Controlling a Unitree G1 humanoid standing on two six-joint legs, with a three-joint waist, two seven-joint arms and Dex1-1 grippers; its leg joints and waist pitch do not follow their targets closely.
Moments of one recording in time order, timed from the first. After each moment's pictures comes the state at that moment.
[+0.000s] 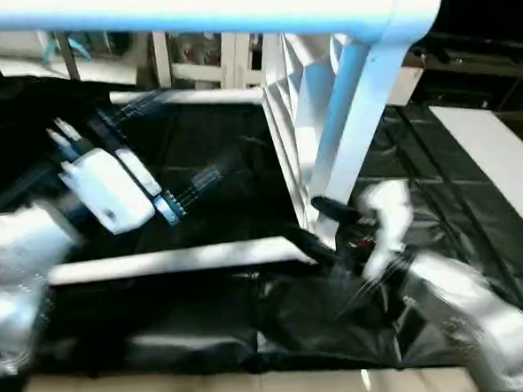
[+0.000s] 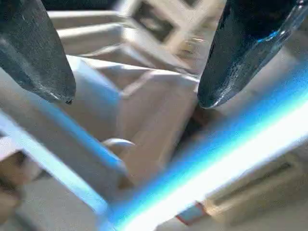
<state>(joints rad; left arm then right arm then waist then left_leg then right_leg) -0.33 0.67 0.09 -0.39 -0.08 -0.20 -0.62 -0.14 -0.30 0.17 -0.24 0.40 0.42 0.45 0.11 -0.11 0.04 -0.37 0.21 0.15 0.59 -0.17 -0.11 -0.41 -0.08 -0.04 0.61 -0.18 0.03</state>
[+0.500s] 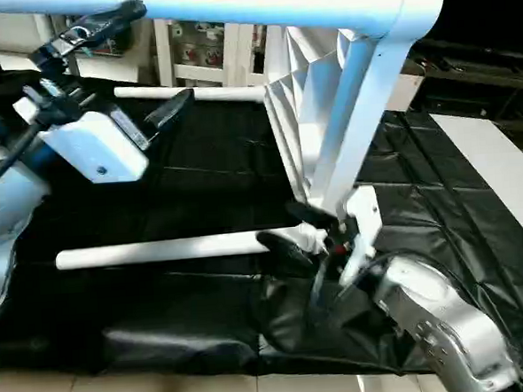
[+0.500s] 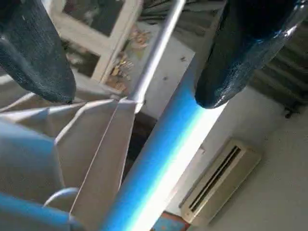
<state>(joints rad) -0.53 0.77 0.08 -0.15 0.20 -0.36 -0.53 -0.10 -0.26 0.23 -0.24 0.45 0.38 0.60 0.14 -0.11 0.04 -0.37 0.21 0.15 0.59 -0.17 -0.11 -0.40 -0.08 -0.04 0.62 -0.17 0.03</state>
